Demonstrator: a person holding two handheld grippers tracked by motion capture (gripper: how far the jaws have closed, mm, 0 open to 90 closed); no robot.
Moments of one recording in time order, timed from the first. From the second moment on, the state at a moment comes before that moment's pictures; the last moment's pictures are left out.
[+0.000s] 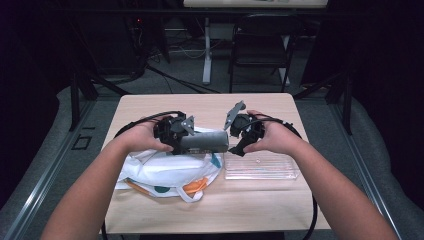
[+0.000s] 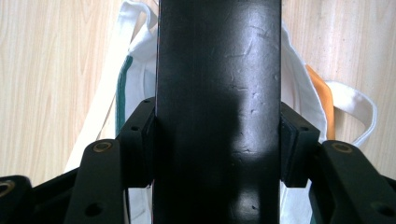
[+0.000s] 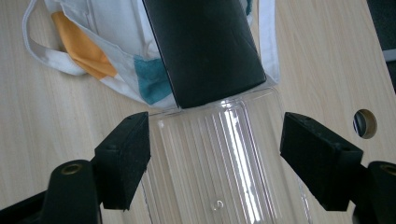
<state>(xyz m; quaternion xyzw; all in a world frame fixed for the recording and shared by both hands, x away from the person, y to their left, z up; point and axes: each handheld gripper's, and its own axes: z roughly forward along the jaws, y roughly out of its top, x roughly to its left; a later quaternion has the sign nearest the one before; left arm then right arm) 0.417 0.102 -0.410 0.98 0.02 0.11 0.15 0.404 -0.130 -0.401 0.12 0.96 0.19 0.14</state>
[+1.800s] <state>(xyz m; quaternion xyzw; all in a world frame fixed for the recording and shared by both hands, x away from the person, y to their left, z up) 0.404 0.054 -0.411 0.98 -0.03 0.10 0.18 0.402 -0.107 -0.428 0.10 0.97 0.19 0.09</state>
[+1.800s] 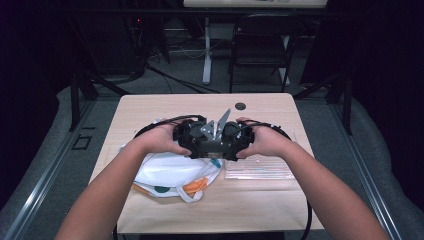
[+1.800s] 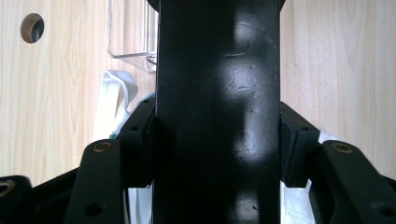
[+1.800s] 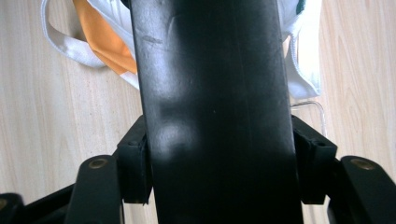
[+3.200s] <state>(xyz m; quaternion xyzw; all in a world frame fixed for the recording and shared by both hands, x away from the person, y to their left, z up) 0.406 0.067 -0.401 0.97 0.00 0.10 0.21 0.403 -0.113 -0.425 0.06 0.98 0.17 0.11</state>
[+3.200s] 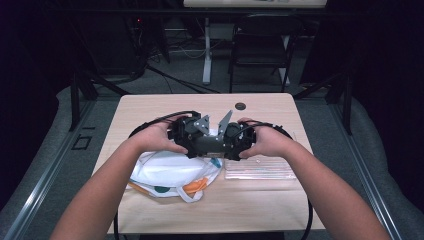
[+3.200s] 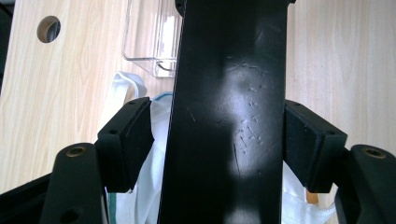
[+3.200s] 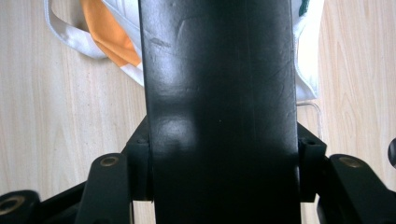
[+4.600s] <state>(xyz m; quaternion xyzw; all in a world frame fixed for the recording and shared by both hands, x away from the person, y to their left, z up) 0.405 0.120 -0.406 0.97 0.08 0.12 0.20 0.419 -0.184 -0.427 0.10 0.98 0.14 0.13</state>
